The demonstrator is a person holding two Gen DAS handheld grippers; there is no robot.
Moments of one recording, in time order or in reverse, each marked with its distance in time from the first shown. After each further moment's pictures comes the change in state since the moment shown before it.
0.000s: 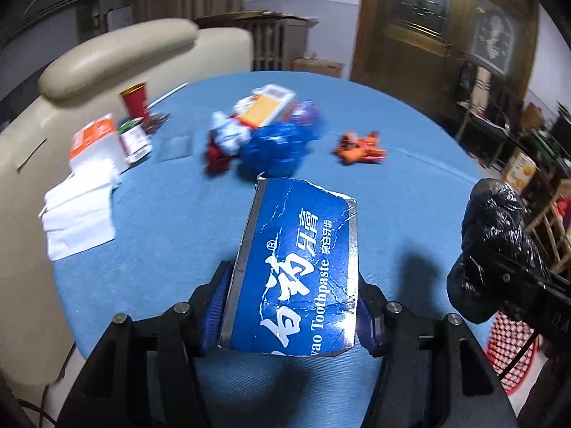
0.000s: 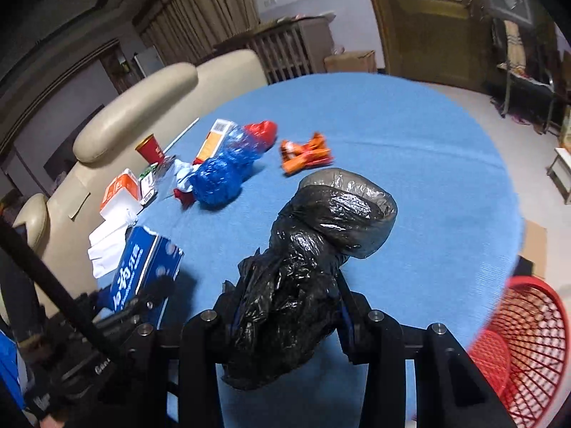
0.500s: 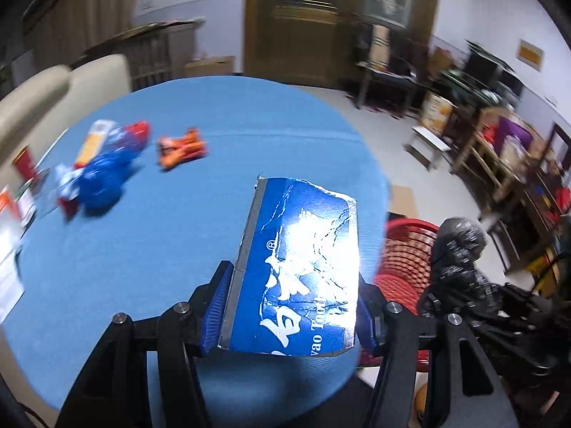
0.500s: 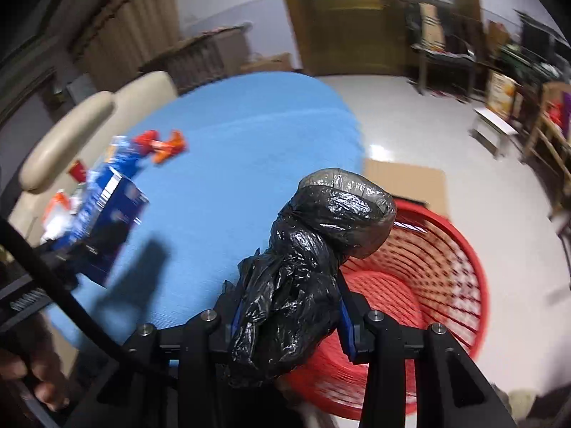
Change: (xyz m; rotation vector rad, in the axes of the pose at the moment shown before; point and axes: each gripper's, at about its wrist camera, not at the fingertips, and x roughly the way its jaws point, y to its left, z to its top) left arm -0.011 -0.148 -0.013 0.299 0.039 -0.284; right arm -0.071 -0.128 -0.080 0.176 -0.011 -0.263
